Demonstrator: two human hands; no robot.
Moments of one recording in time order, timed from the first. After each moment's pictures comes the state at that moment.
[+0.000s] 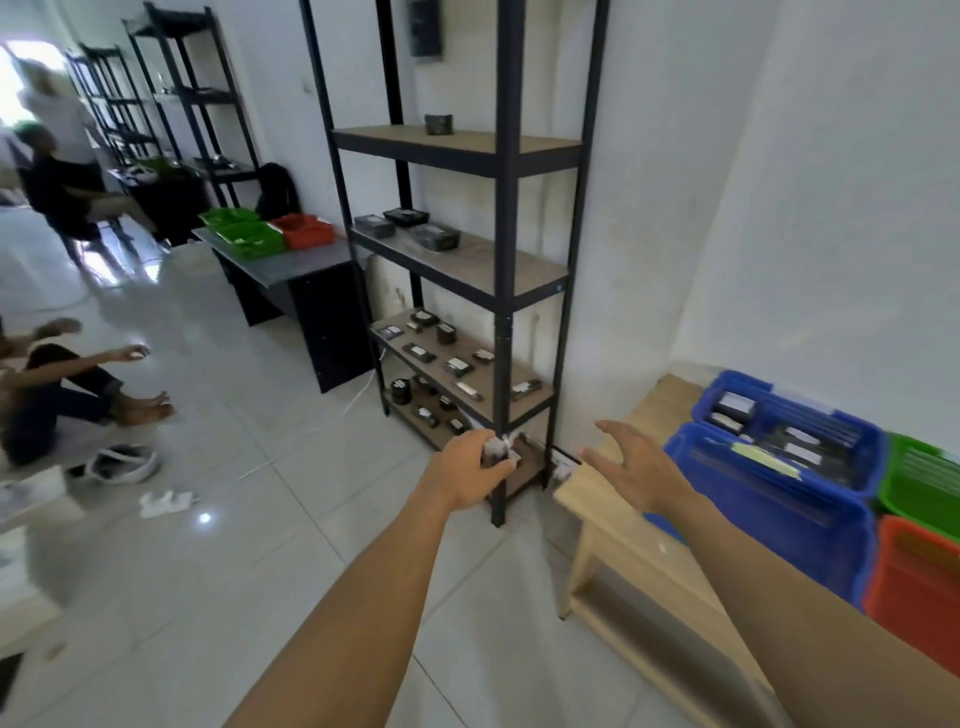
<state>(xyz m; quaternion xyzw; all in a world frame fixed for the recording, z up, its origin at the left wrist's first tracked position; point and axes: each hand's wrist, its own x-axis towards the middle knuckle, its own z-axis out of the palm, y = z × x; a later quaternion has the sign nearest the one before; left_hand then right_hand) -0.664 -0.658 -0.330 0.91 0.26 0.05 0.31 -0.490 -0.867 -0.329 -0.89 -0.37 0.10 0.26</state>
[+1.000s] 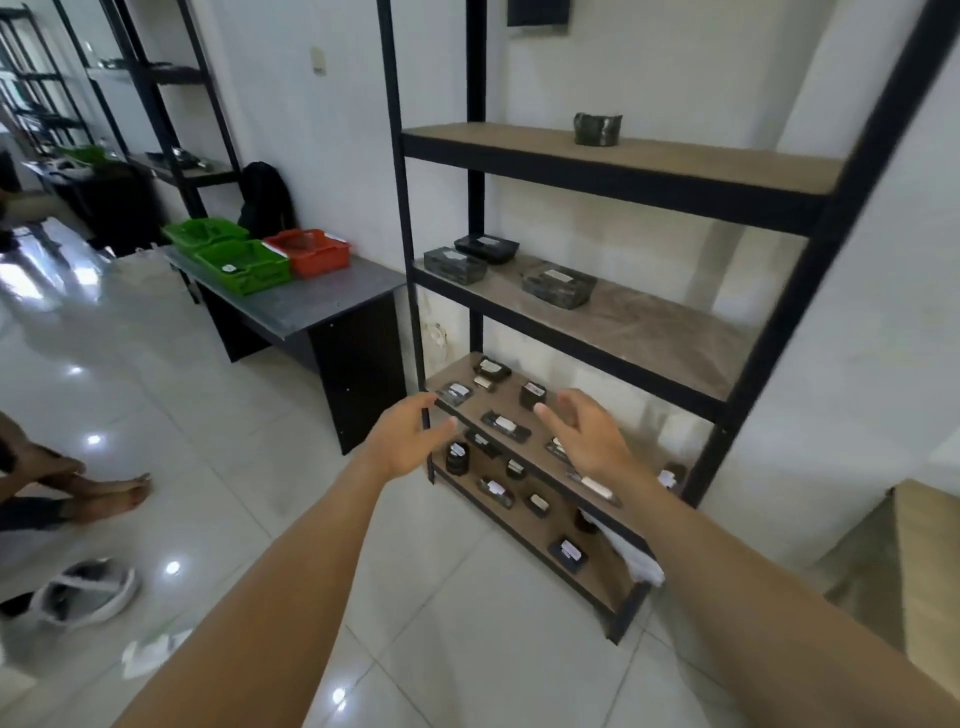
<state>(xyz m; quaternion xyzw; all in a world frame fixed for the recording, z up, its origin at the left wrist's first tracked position) -0.607 0.013 -0.297 0.89 0.24 0.10 0.37 -0.440 -0.197 -0.320 -0.86 -0.30 0.09 0.40</state>
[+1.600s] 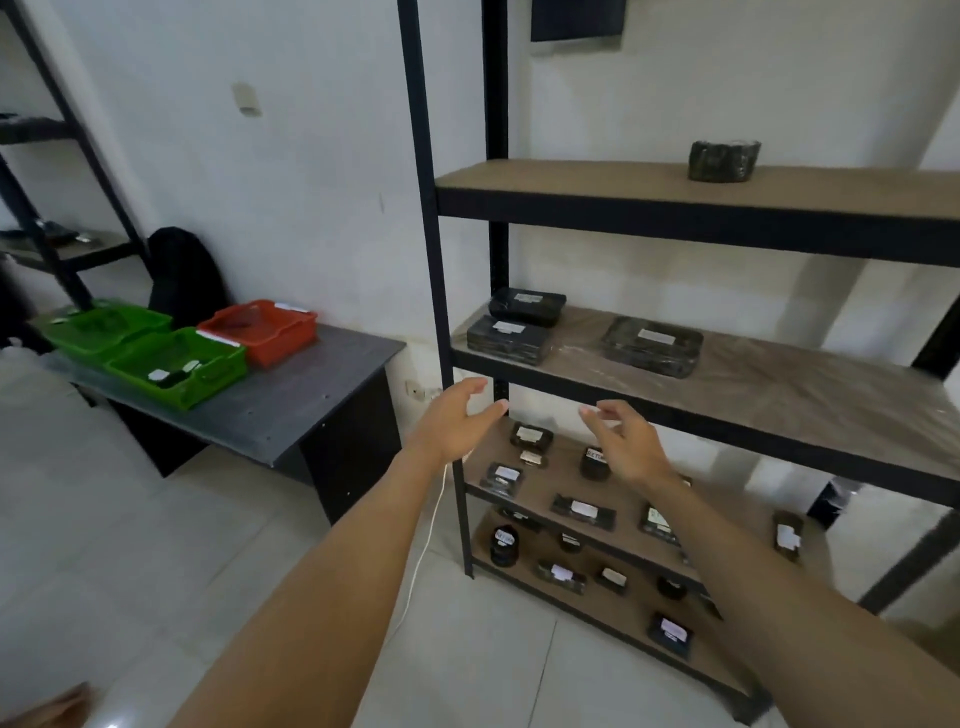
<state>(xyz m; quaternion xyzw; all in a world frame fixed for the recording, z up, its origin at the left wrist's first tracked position) -0.415 0.379 -0.267 0.90 0.09 0.08 0.42 -0.328 0.138 -0.319 -0.86 -0.11 0.04 0.49</state>
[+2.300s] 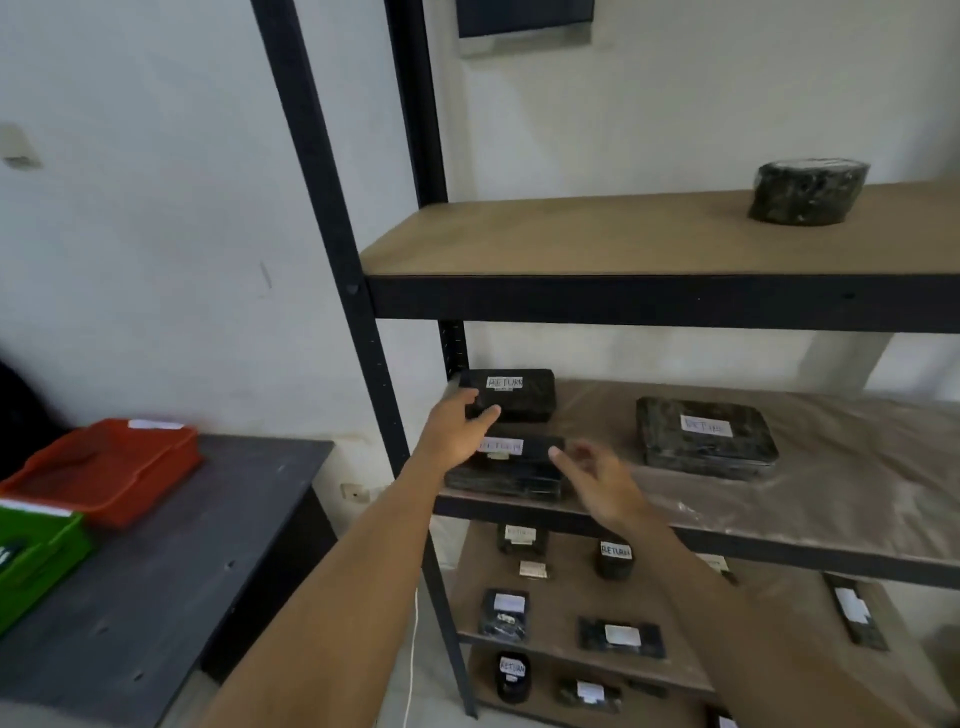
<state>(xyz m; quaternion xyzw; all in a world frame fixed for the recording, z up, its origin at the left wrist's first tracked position) -0.070 0.500 -0.278 0.91 0.03 0.02 0.42 -0.097 0.282 -0.343 -0.86 0.00 0.03 0.51</state>
